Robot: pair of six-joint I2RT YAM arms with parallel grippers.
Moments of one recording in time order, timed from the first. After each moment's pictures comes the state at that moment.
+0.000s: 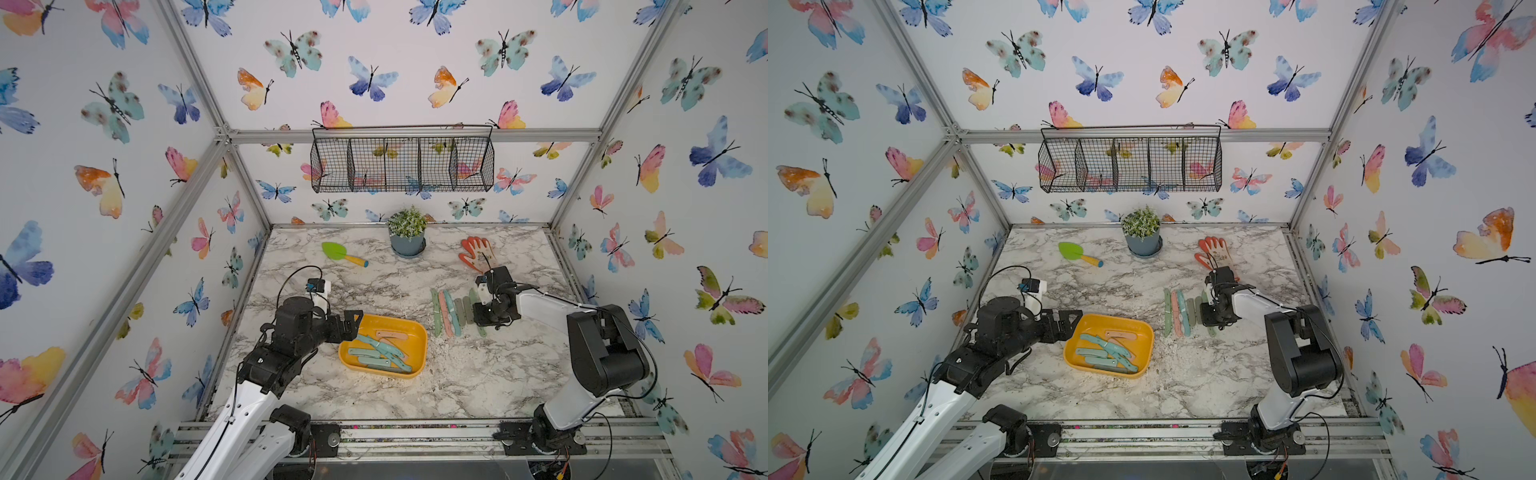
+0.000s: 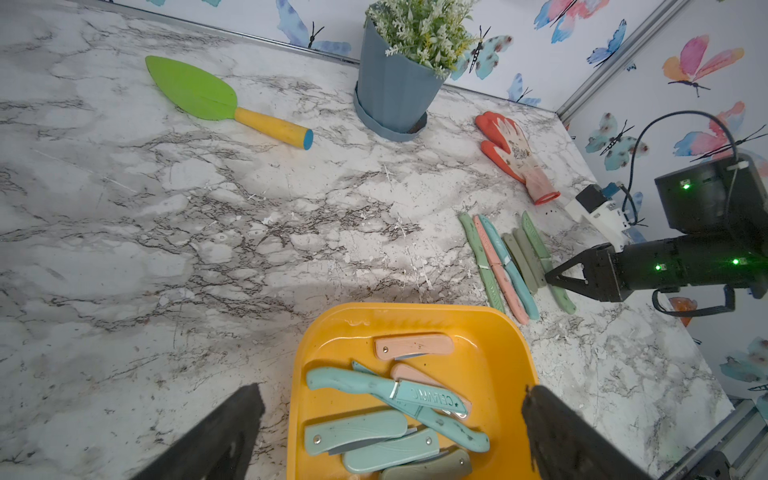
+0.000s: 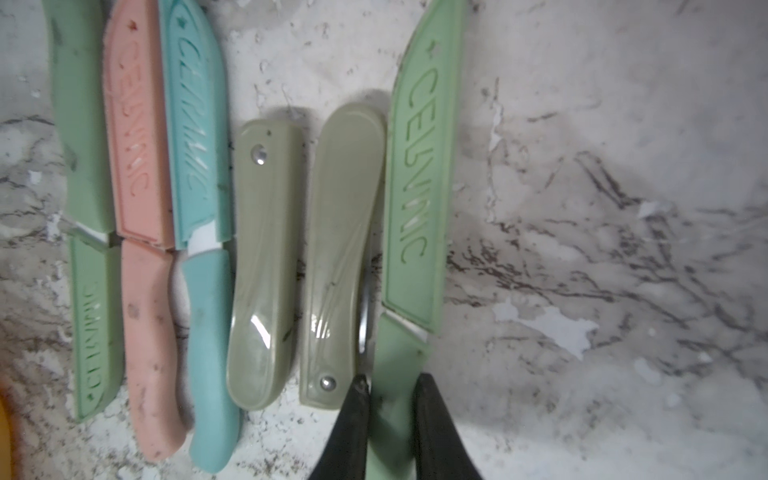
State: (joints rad) left arm -0.39 0.71 0.68 -0.53 0.15 -0.36; right arm 0.30 1.68 0.92 -0.49 -0.11 0.11
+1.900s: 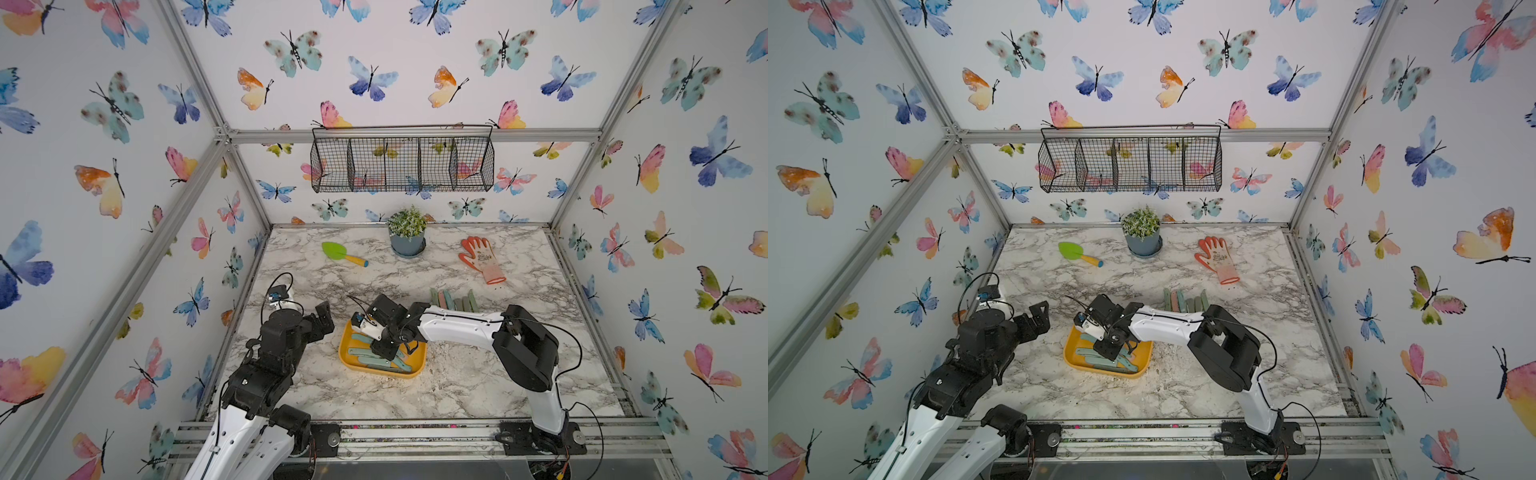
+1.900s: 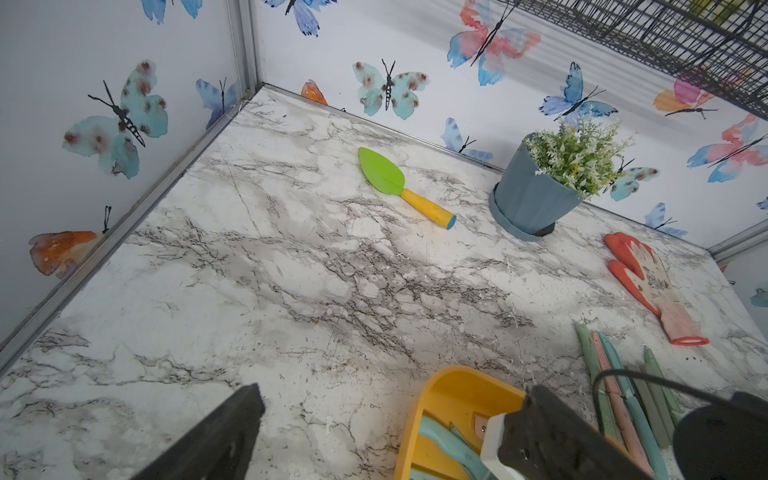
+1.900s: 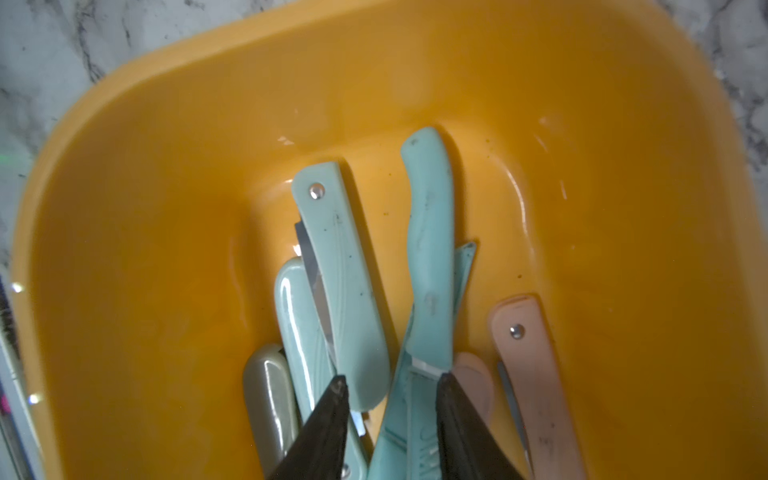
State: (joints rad) left arm -0.39 0.56 0.69 -0.62 -0.32 -0.48; right arm 1.08 2.04 1.45 -0.54 -0.11 -0.12
